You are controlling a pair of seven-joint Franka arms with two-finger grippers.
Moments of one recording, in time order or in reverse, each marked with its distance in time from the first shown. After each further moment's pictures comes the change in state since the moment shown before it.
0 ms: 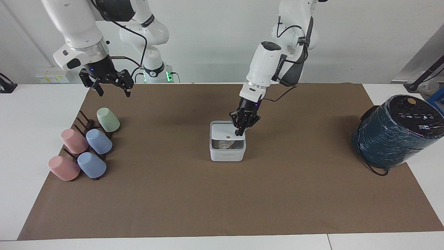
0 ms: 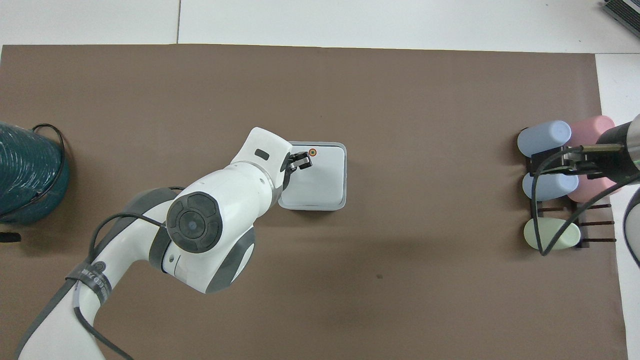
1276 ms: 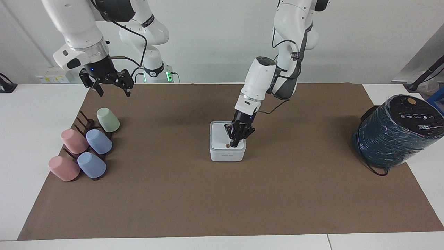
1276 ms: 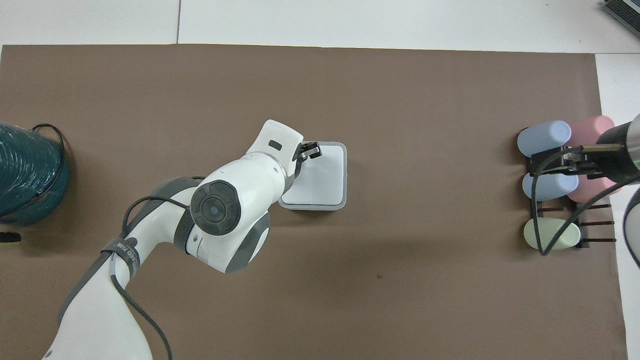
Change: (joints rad) left arm -0.011 0.124 0.002 0.070 0.000 0.099 -0.002; right arm 0.000 0.000 0.000 0.000 0.000 0.000 0.000
